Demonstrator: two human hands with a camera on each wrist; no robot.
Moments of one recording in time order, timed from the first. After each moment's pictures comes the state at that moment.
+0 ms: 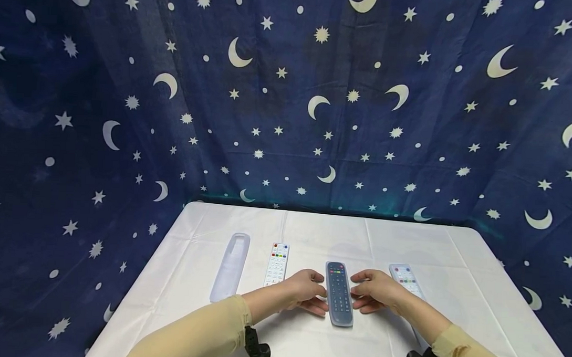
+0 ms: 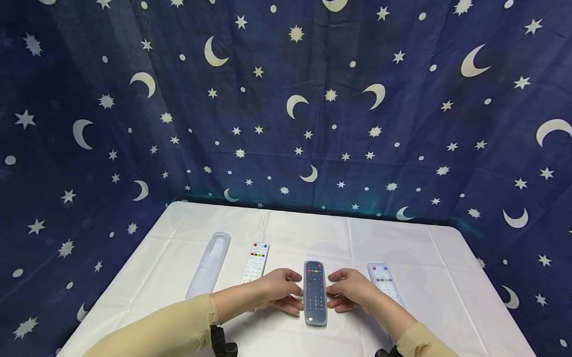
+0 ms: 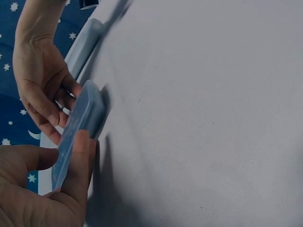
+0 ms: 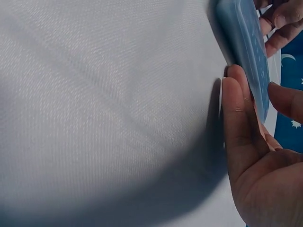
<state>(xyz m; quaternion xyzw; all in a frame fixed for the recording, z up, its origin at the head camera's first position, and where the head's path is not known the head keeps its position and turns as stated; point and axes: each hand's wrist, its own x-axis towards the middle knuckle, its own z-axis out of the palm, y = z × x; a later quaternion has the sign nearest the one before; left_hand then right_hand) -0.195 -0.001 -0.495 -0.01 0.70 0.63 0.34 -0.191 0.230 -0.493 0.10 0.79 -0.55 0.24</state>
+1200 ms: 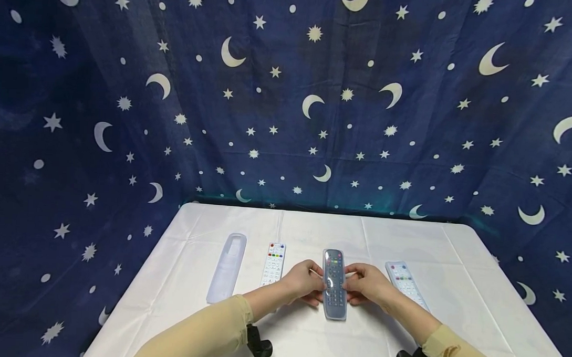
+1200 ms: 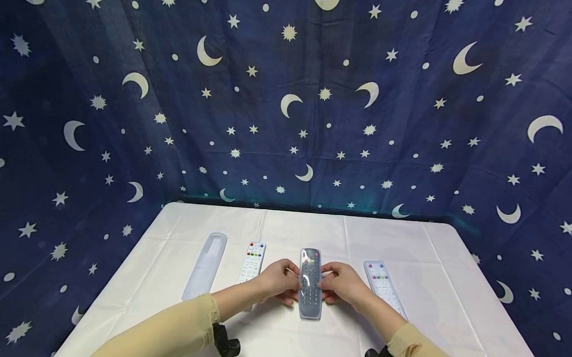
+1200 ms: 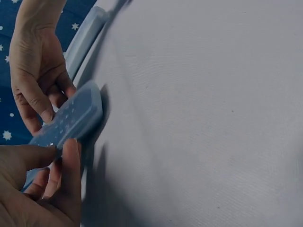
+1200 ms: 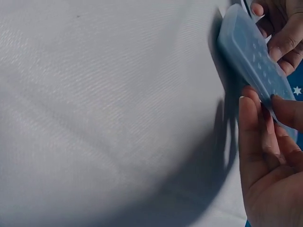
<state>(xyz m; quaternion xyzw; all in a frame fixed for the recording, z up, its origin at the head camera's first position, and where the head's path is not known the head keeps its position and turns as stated) -0.205 0.006 -0.497 0.05 0.75 0.61 0.26 -0.189 0.219 -0.496 0.06 0.79 -0.58 0.18</state>
